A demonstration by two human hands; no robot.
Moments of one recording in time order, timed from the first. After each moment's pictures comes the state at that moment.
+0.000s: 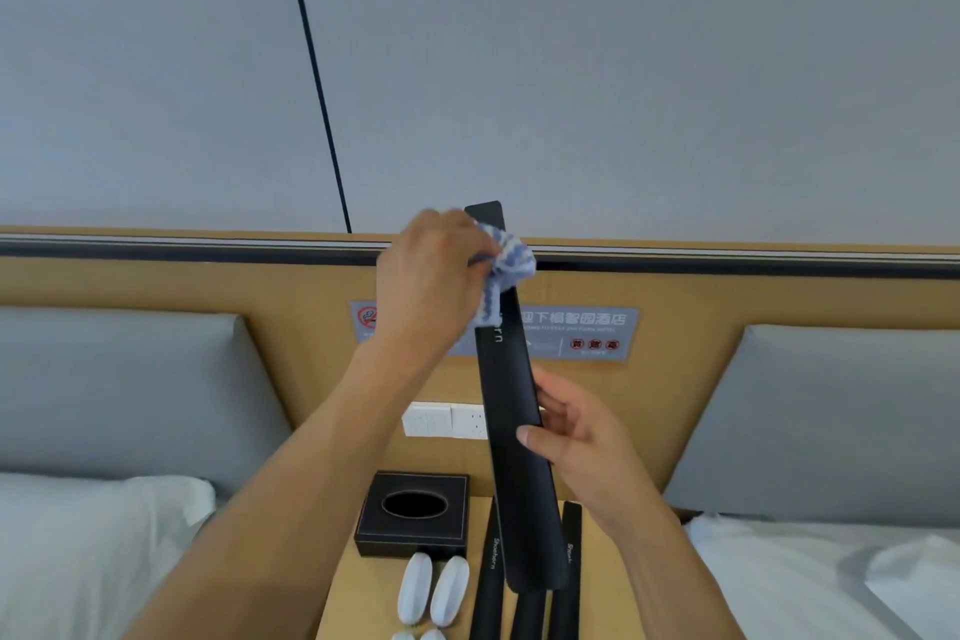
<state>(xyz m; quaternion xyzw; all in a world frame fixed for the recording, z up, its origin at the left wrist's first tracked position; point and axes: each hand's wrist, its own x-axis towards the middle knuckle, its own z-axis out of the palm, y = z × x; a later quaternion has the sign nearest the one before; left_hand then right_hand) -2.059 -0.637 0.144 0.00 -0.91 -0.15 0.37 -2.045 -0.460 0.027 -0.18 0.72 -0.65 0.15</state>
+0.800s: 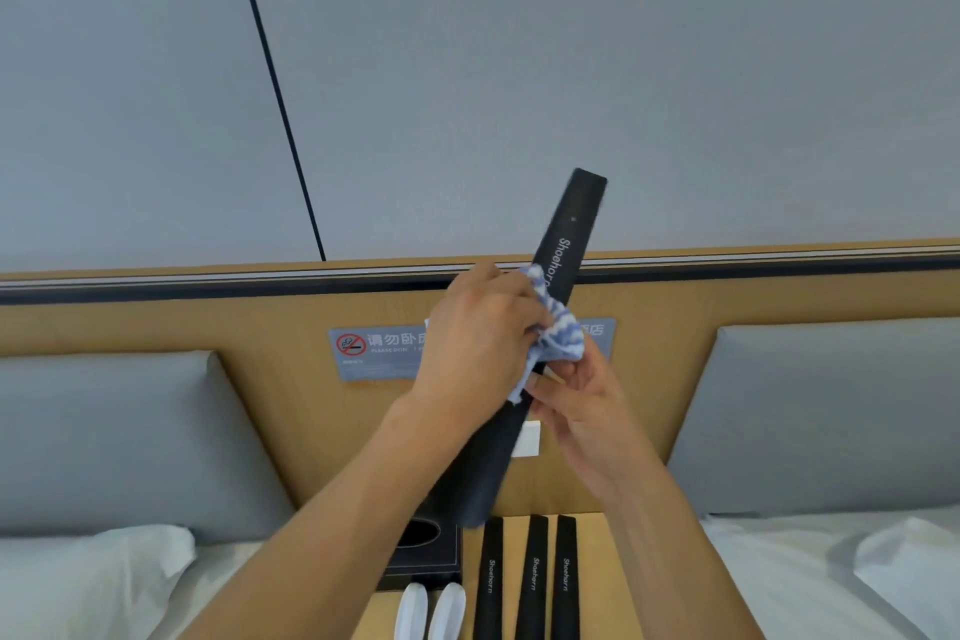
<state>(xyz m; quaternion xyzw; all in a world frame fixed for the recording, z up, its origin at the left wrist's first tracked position) -2.059 -0.589 0.131 -0.16 -0.93 -0.13 0.31 -2.071 -0.461 0.058 -0.17 0.48 -0.85 0.12</state>
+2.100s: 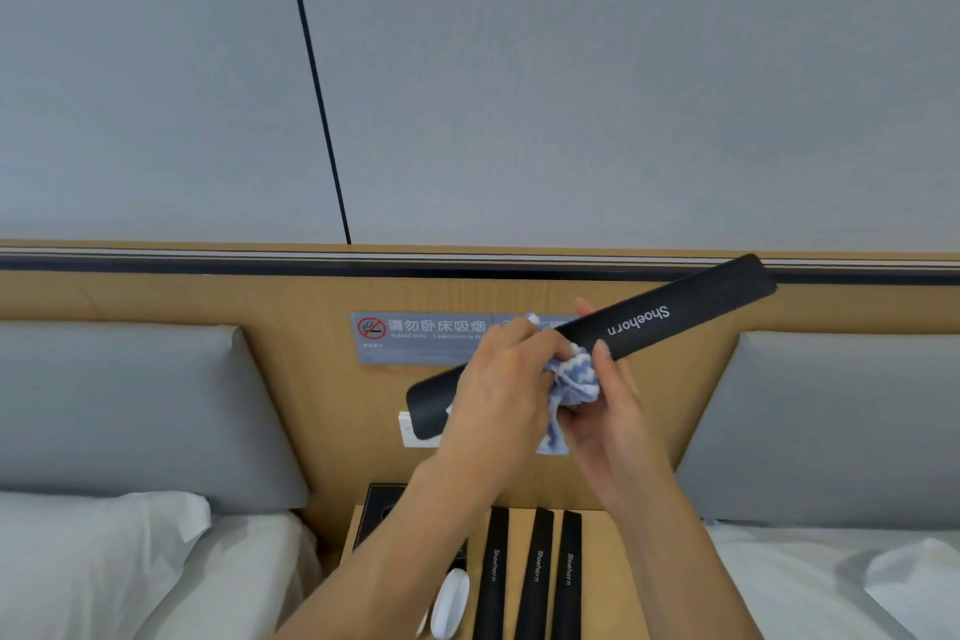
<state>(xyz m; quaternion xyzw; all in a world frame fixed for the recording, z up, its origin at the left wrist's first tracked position) -2.020 -0.582 0.093 -0.09 -0.92 -0.30 0.24 -2.060 -0.464 0.046 -0.11 0.42 -0.89 0.13</state>
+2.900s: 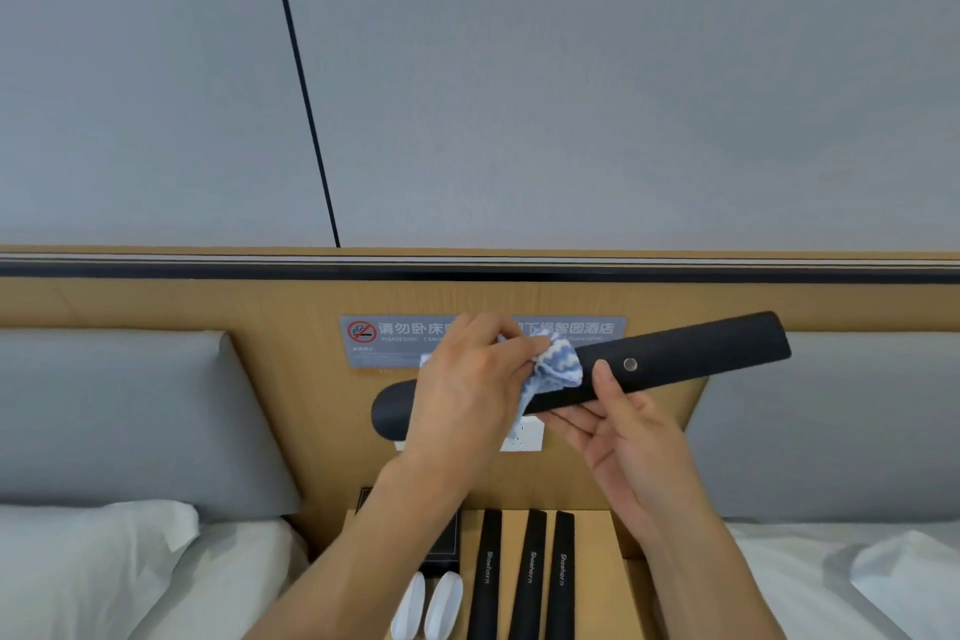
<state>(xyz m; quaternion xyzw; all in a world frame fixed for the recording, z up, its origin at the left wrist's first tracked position) -2.013 -0.598 0.099 -0.12 -0.90 -0.23 0.34 -2.042 -0.442 0.055 -0.06 0.43 -0.89 0.15</state>
